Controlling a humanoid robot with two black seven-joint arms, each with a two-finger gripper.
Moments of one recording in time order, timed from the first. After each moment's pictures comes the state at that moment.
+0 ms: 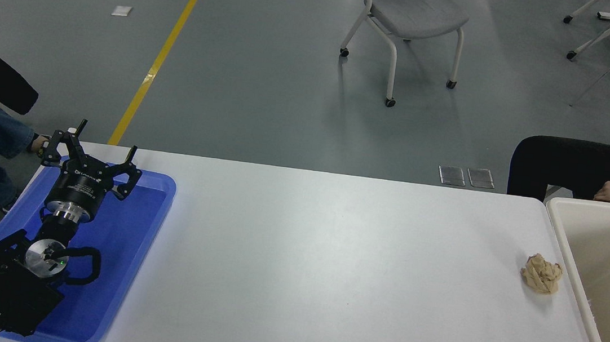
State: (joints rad) left arm -0.63 0.20 -0.89 -0.20 -0.21 -0.79 -0.33; right arm 0.73 -0.66 -0.45 0.16 -0.62 0.16 -0.01
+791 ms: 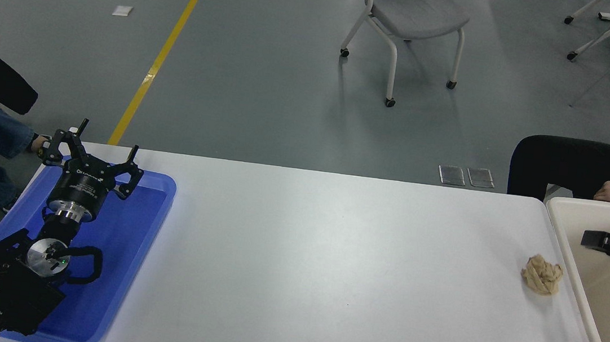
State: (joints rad) left arm -0.64 0.19 -0.89 -0.20 -0.21 -0.79 -0.32; right arm 1.41 -0.71 -0.92 0.99 -0.70 0.18 -0.01
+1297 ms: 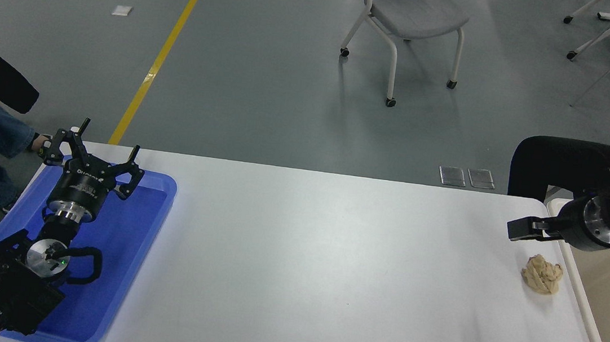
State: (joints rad) left arm -0.64 0.19 -0.89 -0.20 -0.21 -0.79 -0.32; right arm 1.82 -0.51 -1.13 1.30 -0.57 0.41 -0.01
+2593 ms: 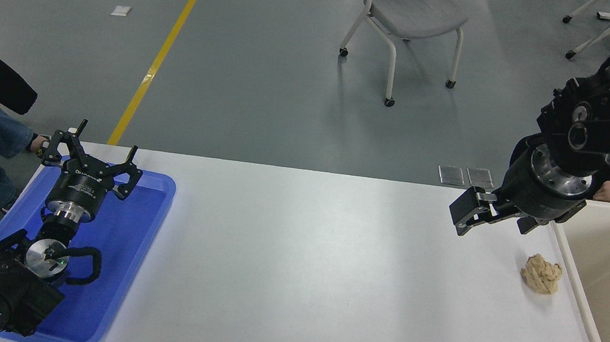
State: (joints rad) left arm -0.63 0.20 -0.89 -0.20 -0.21 -0.79 -0.33; right arm 2.19 -0.30 -1.29 1.47 -0.27 0.61 -0.01
